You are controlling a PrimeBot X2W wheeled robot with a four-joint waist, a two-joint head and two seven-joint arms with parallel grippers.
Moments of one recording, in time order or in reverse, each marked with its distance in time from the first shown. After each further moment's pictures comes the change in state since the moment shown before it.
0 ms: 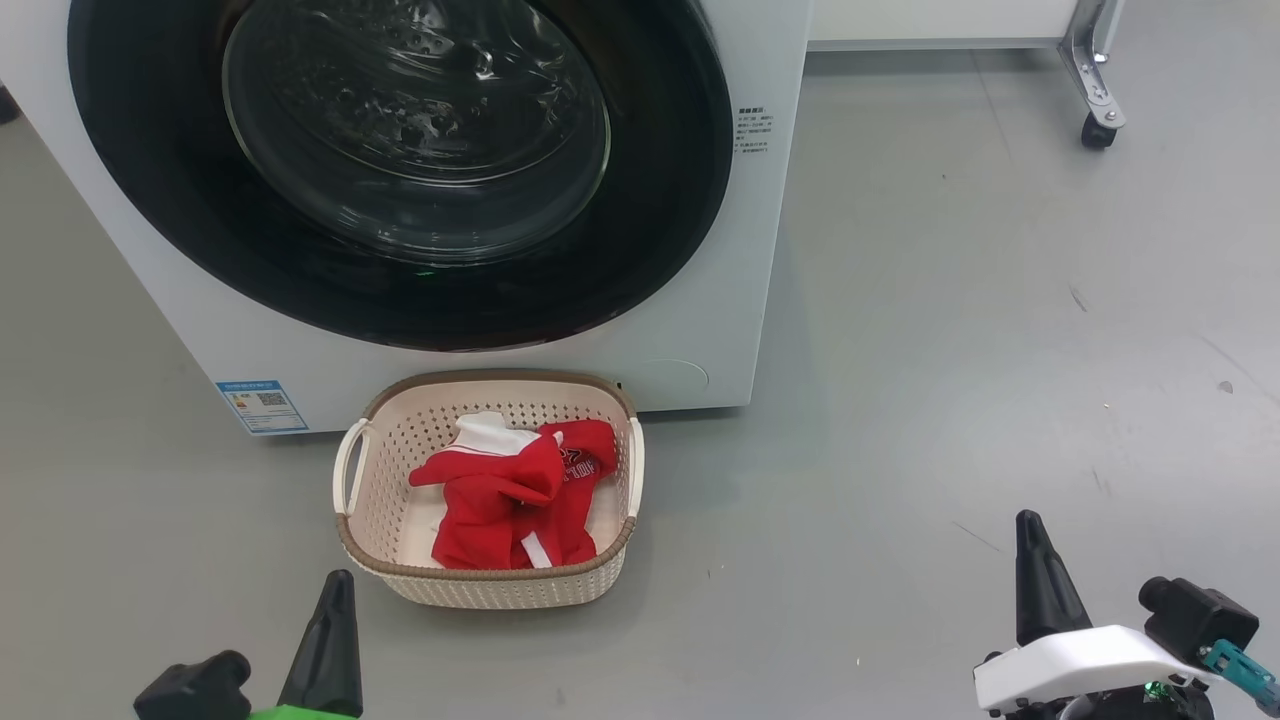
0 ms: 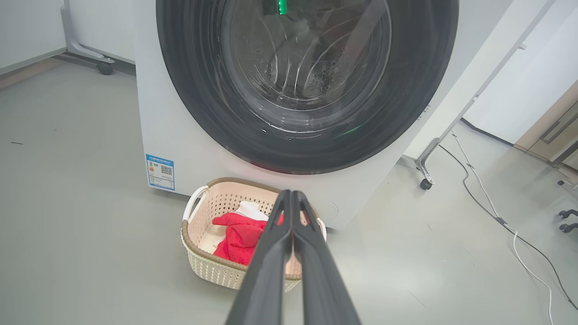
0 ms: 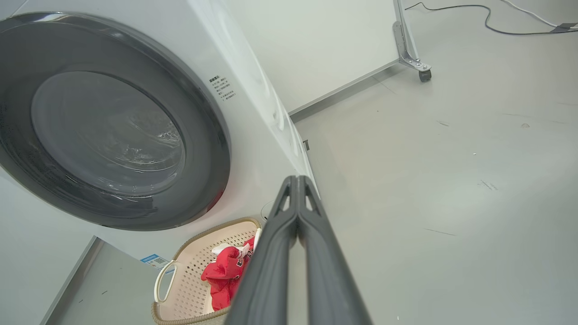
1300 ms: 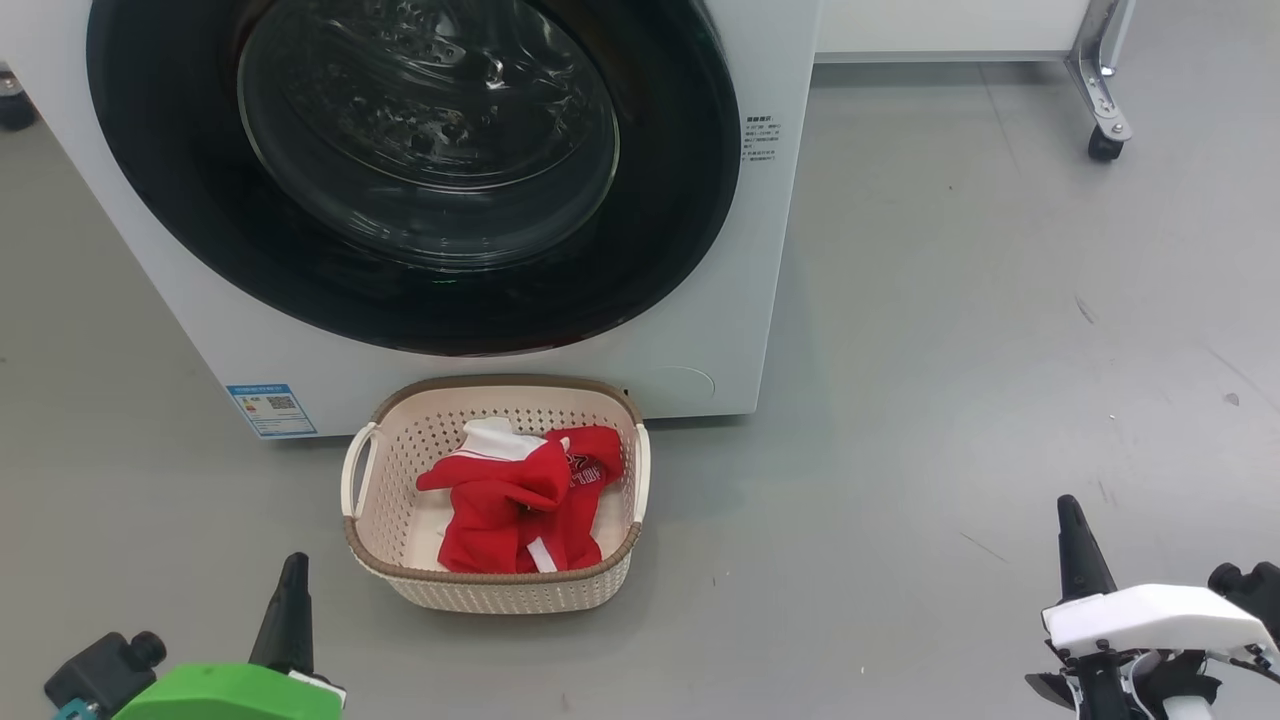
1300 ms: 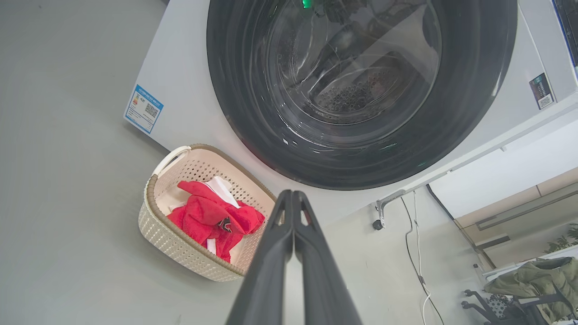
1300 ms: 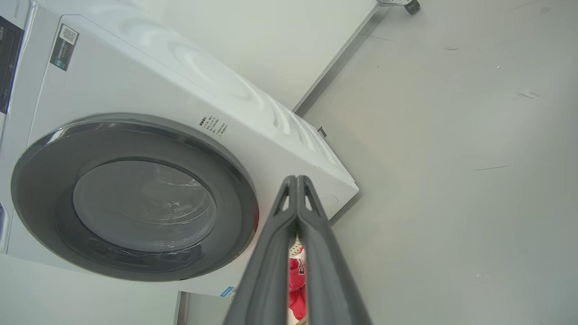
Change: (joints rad) left arm -0.080 0.016 0.074 0.087 -0.468 -0.046 0.084; right arm -0.066 -0.026 -0.077 0.048 0.453 0.026 0.106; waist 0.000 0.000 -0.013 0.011
